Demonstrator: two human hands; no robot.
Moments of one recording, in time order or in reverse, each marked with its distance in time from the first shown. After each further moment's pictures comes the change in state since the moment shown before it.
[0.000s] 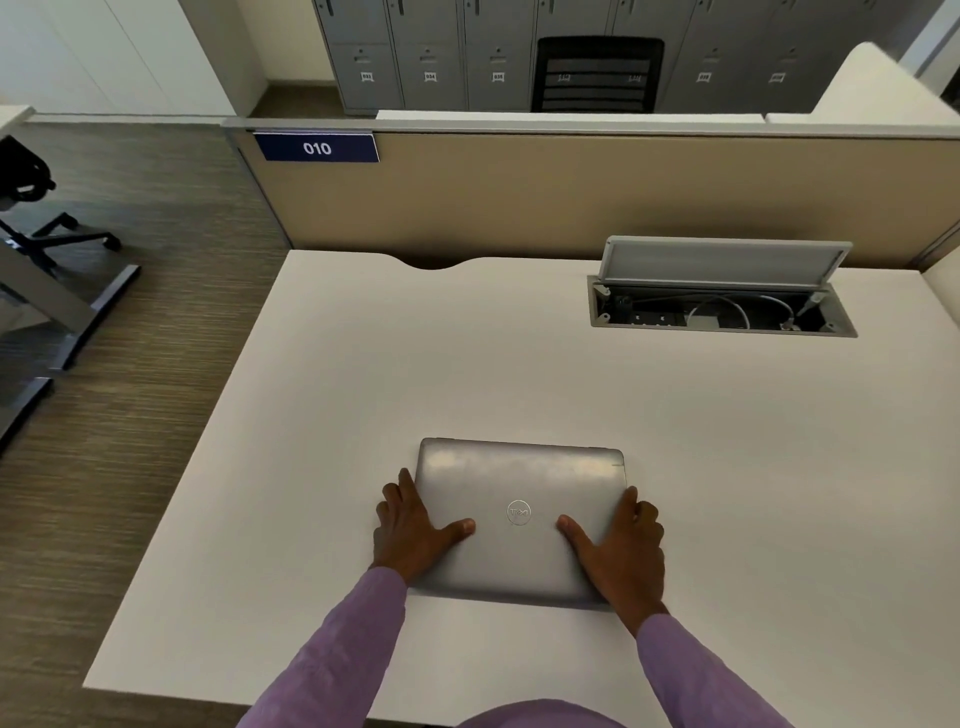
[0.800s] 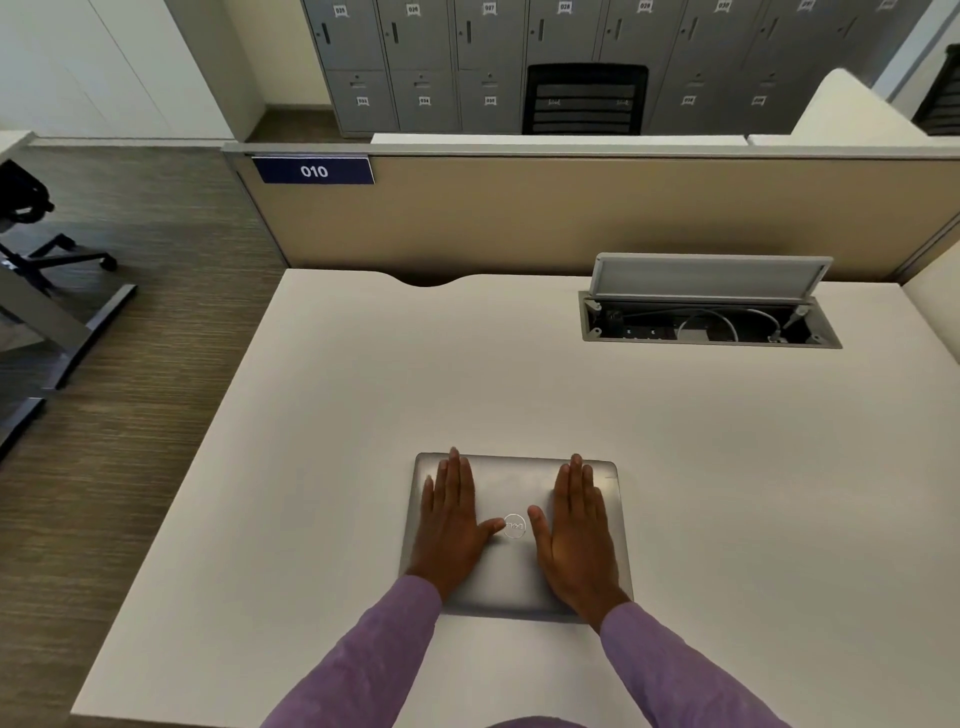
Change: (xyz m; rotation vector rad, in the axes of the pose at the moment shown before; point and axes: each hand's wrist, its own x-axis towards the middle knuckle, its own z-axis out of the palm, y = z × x) left_hand 0.004 0.038 0.027 0.319 0.121 0.502; right_hand 0.002 -0.040 0.016 -0.009 0.047 -0.491
